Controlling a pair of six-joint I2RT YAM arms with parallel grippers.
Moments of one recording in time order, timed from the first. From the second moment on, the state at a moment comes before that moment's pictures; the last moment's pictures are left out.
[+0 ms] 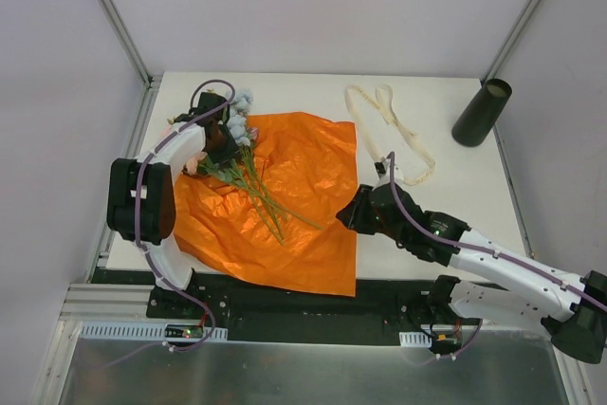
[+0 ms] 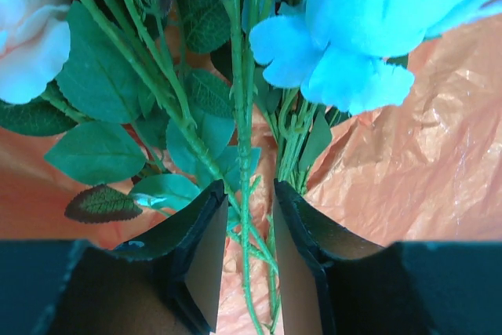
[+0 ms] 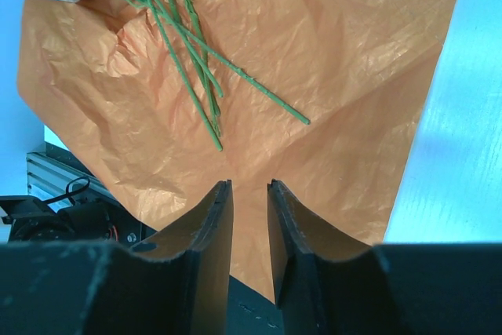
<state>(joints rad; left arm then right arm) -0.15 1.74 1.25 -0.65 0.05 -0.68 1.00 0.93 0.72 -0.45 0.26 0.95</state>
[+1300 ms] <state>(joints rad) -0.15 1.56 1.30 -0.66 0.05 -0.61 1.00 0.89 0.78 -0.45 0.39 0.91</state>
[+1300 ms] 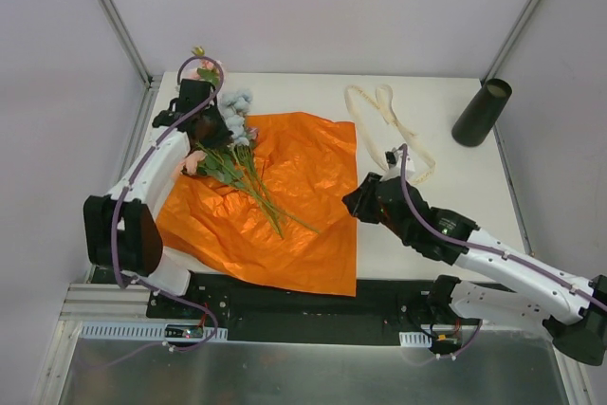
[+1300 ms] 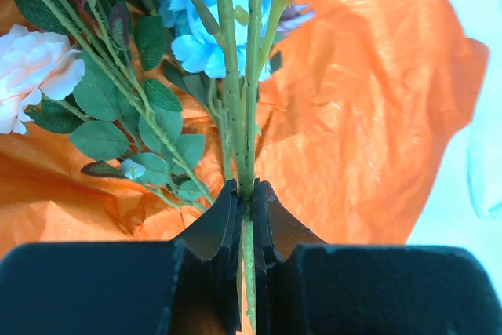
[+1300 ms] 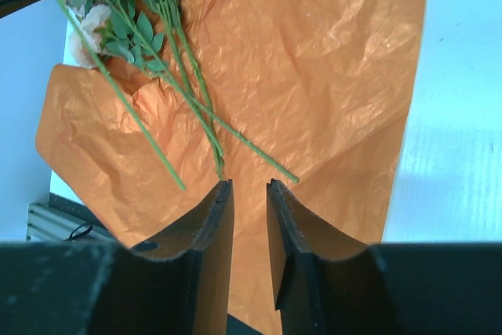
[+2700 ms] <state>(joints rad) -0.44 1.13 1.04 -0.55 0.71 -0.44 0.99 1.45 1.16 -0.01 0.25 0.85</state>
